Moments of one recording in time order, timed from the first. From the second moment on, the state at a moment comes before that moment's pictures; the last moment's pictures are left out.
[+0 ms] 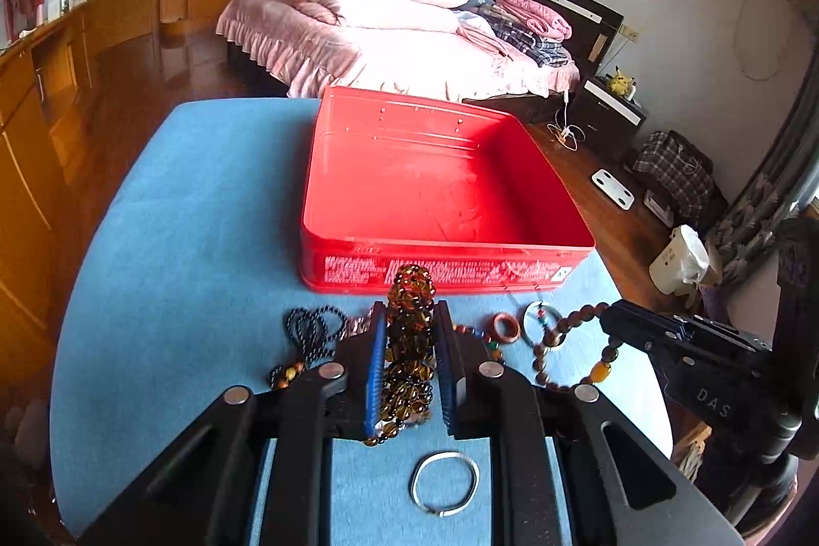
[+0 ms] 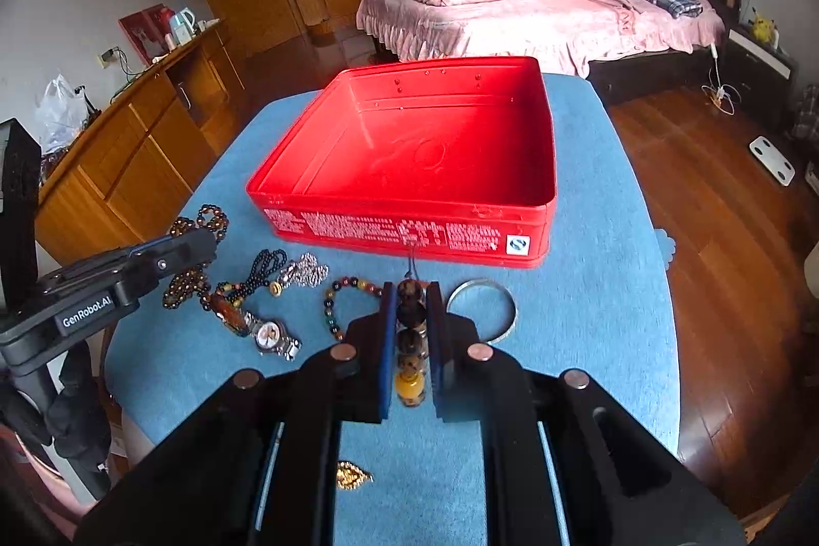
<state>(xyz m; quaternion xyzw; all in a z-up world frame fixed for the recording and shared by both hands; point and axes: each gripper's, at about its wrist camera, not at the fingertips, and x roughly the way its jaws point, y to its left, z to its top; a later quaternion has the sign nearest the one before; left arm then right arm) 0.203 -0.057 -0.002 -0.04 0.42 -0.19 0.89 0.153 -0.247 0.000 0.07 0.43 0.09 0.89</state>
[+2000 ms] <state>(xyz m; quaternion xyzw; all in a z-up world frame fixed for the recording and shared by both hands) 0.312 -0.063 -0.014 -0.04 0.44 -0.11 0.89 0.262 -0.265 -0.016 0.08 0.45 0.06 0.89</state>
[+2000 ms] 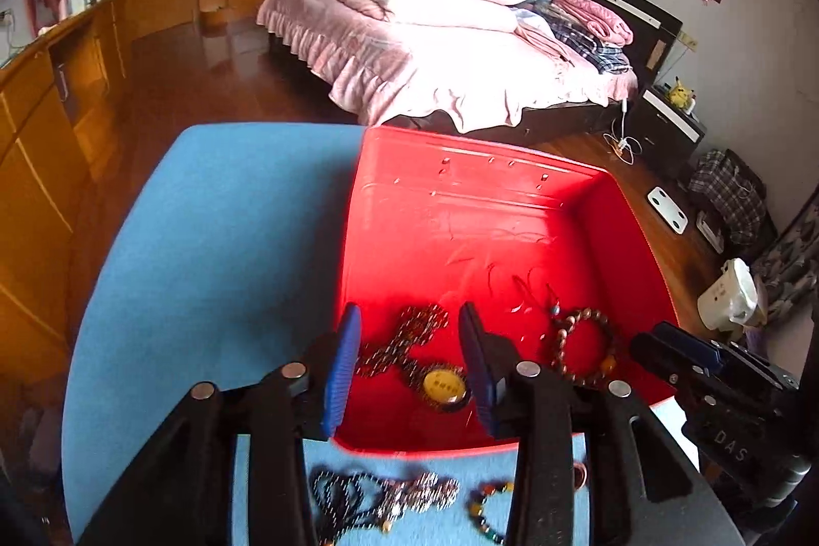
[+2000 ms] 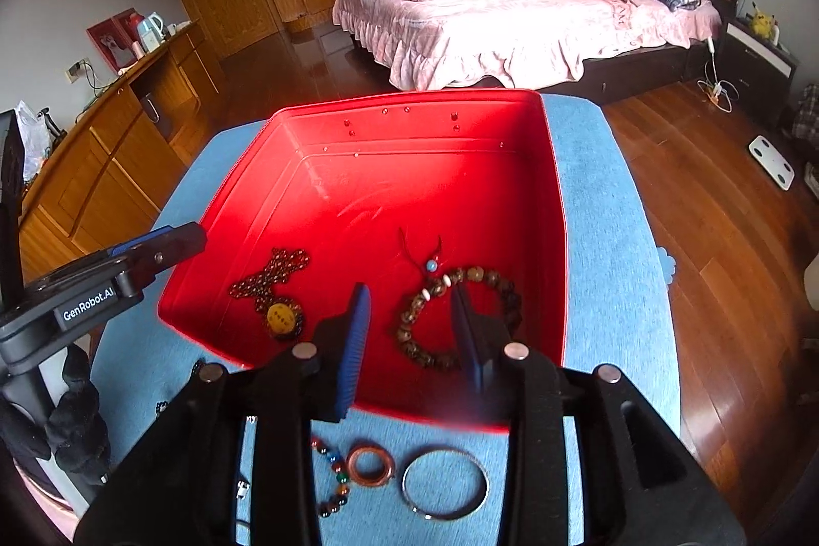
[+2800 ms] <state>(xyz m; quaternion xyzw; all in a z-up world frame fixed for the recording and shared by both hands) 0.176 -0.034 -0.024 0.02 0.41 -0.08 0.91 0.125 -0.247 -0.014 0.07 0.42 0.05 0.90</state>
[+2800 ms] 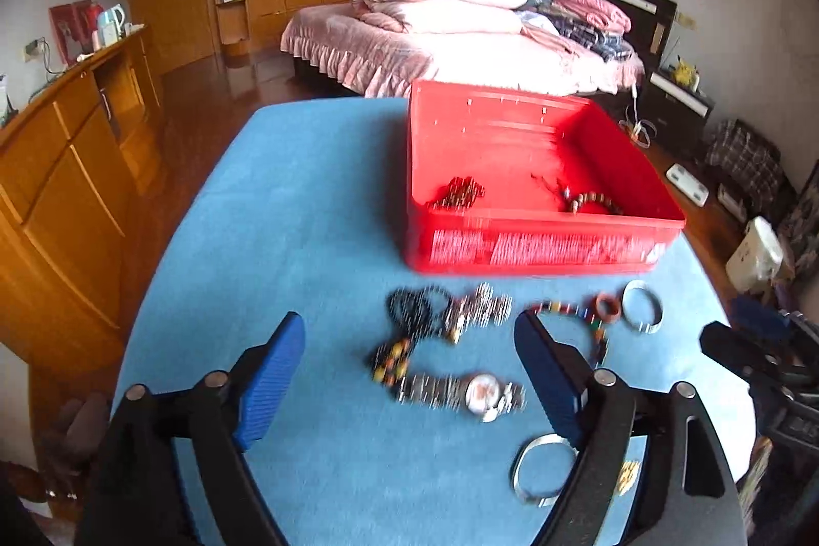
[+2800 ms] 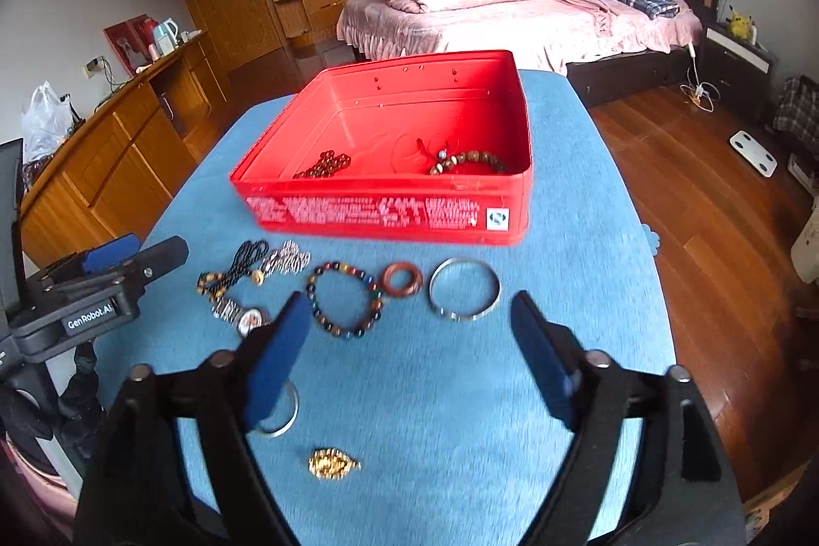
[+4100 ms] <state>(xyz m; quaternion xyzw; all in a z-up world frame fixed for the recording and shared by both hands) 0.092 -0.009 -0.067 0.05 0.43 -0.04 0.90 0.061 -0.195 -0.068 0.04 0.48 0.06 0.87</state>
